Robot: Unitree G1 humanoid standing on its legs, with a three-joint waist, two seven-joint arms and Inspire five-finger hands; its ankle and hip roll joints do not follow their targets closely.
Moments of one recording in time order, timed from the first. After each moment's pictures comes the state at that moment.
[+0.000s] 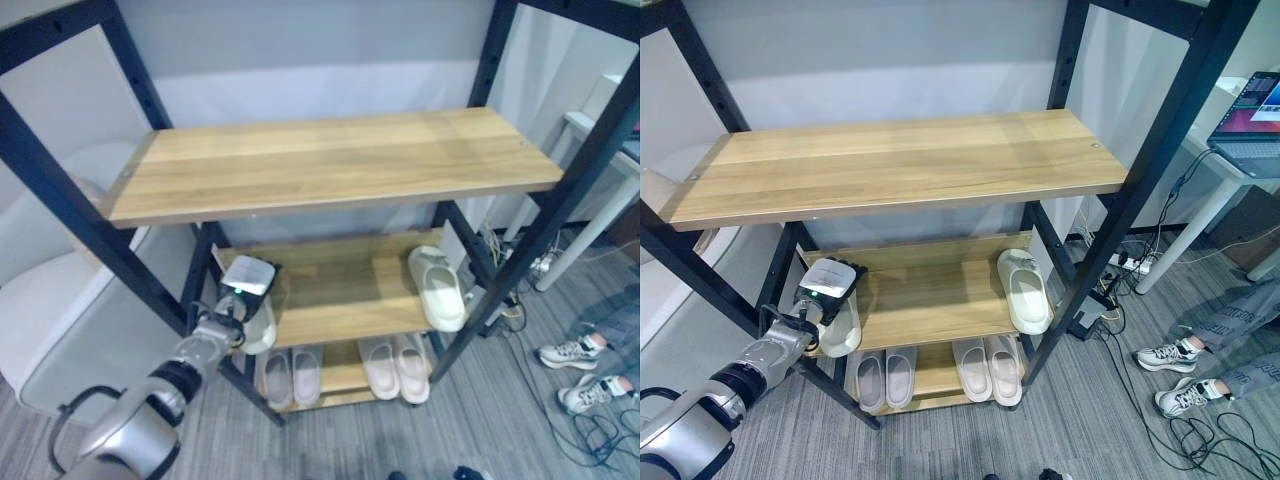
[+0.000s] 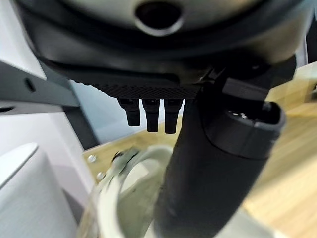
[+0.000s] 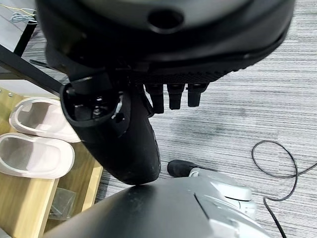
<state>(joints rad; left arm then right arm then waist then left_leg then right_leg) -0.61 0.60 -0.72 0.81 0.91 0.05 0.33 0.04 -0.20 0.30 1.27 0.04 -0.09 -0.22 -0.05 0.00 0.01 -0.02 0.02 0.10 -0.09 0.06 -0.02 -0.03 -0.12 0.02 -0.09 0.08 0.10</state>
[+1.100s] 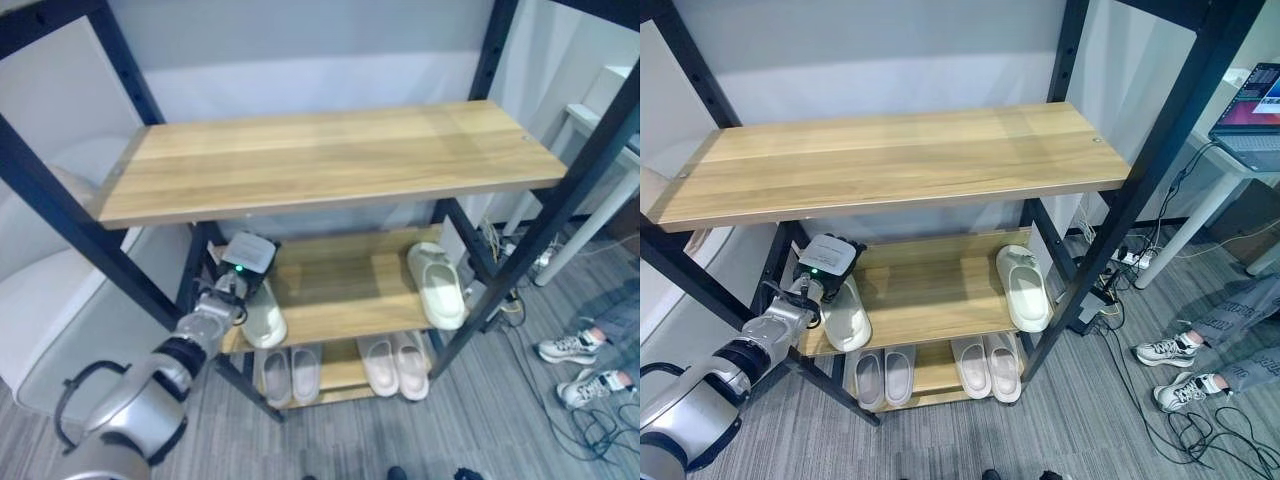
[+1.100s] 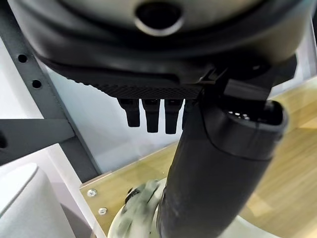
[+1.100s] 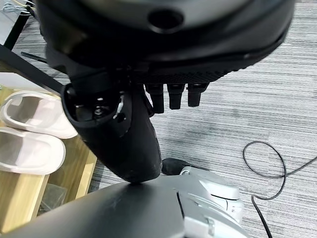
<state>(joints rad) -0.75 0.57 -0.75 0.94 0.91 0.06 0.32 0.04 -0.21 0.34 1.27 0.04 -0.08 -0.21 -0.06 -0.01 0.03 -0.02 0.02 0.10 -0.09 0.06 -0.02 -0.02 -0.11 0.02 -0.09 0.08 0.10</state>
